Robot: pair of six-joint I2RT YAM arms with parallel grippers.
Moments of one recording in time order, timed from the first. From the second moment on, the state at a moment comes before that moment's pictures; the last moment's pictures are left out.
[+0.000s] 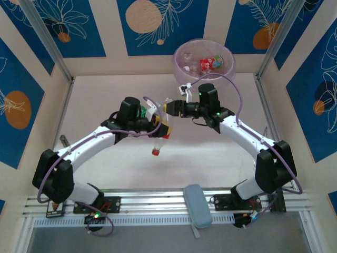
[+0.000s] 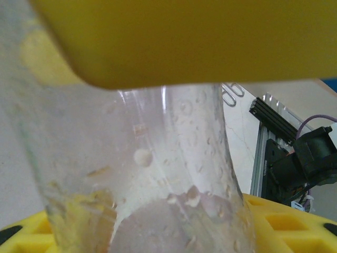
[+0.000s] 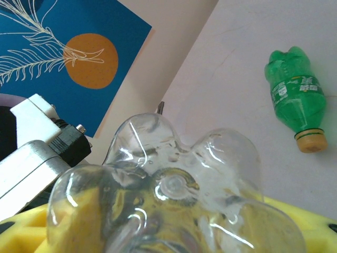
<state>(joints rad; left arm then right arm) -0.58 1.41 0.98 -0.12 0.71 -0.13 0.48 1.47 1.08 -0.01 -0.74 0.63</state>
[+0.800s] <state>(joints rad) -0.59 1.04 0.86 -0.21 0.41 -0.24 0.46 1.42 1.44 -0.38 -0.46 0.31</state>
